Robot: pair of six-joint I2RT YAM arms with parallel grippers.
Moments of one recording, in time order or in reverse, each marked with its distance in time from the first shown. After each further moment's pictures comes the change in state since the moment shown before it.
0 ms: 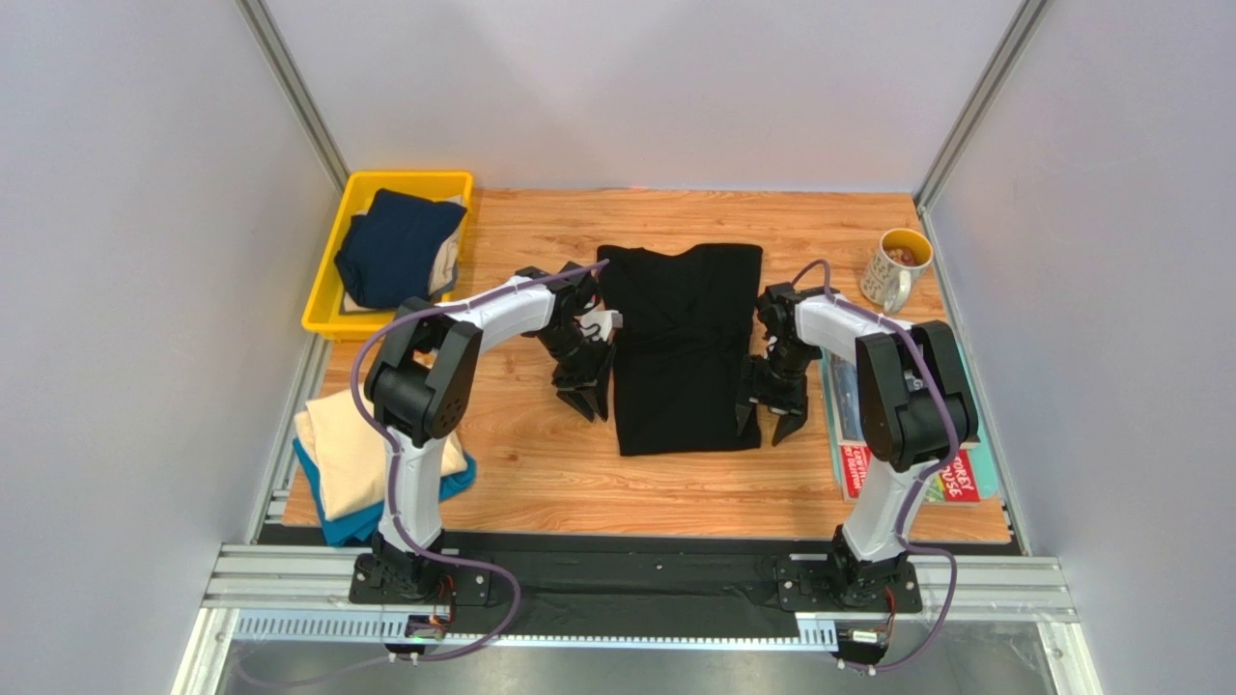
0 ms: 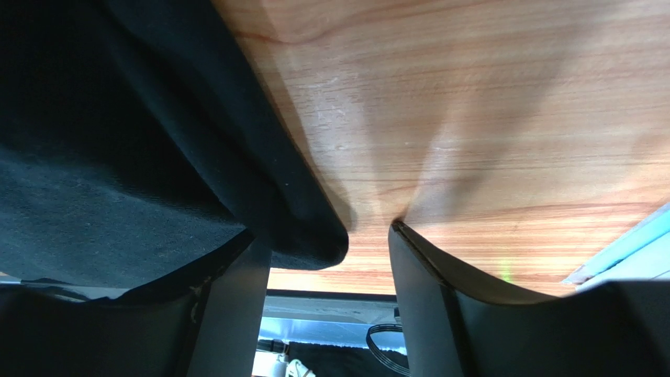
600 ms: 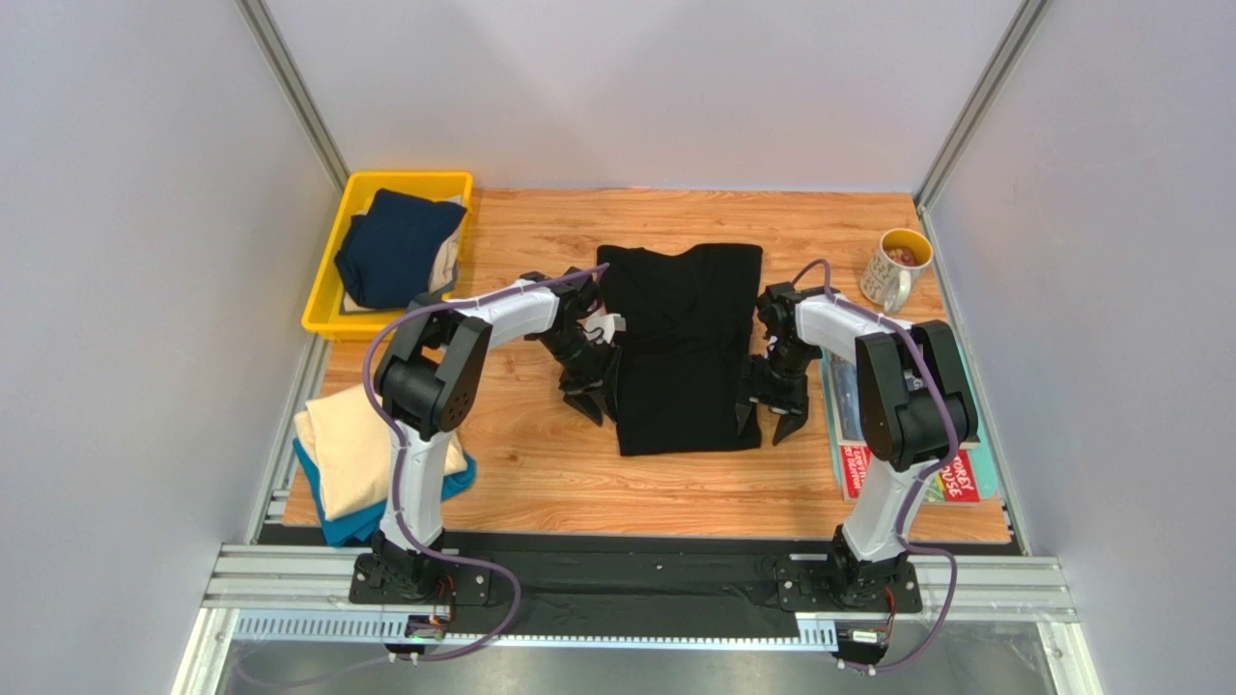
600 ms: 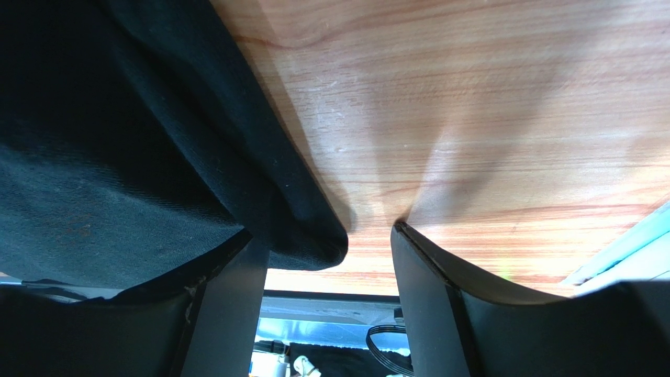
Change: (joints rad) left arm 0.003 0.052 0.000 0.037 0.092 -0.042; right arm 0.001 0.005 0.002 0.005 0.000 -0.001
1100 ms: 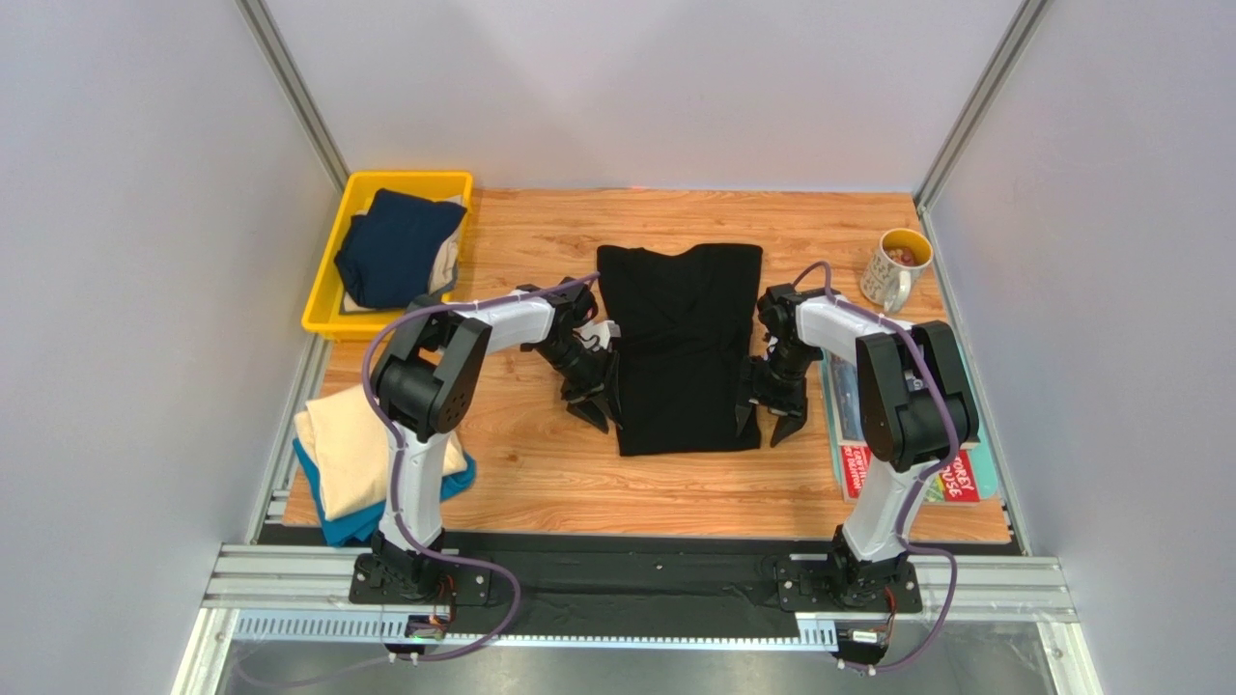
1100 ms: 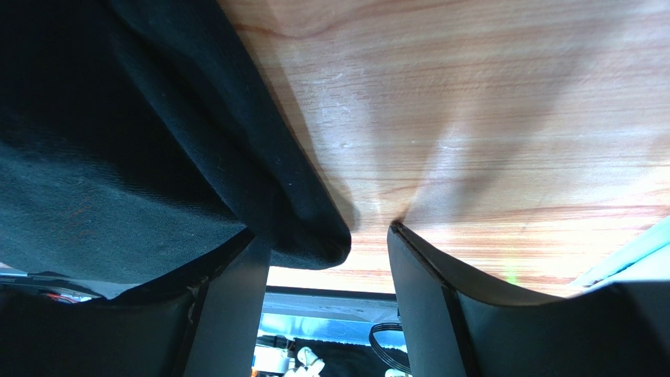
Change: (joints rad) left arm 0.003 -0.010 -0.093 0.123 0.077 -0.124; right arm 0.000 -0.001 -0.012 0.005 -0.022 0.000
